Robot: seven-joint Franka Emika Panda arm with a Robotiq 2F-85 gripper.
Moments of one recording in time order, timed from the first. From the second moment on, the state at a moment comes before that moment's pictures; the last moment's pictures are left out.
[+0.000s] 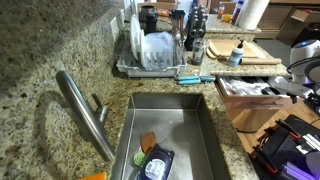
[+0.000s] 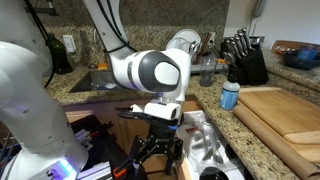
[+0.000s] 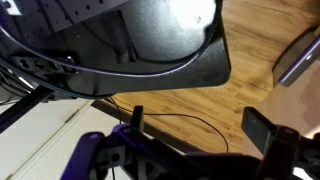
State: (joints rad) arm -0.39 0.03 -0.31 -2.78 -0.74 2.40 1.83
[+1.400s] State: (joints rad) arm -0.35 0.33 -0.49 -2.60 -0.60 2.58 1.38
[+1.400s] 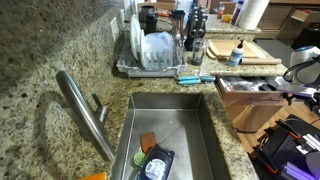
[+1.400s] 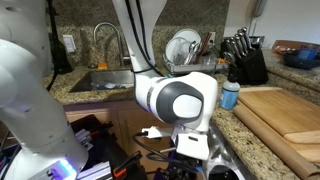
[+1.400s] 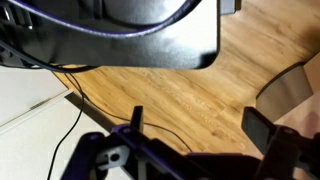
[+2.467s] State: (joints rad) arm -0.05 0.51 -0.73 -2.56 -1.04 2.82 2.19
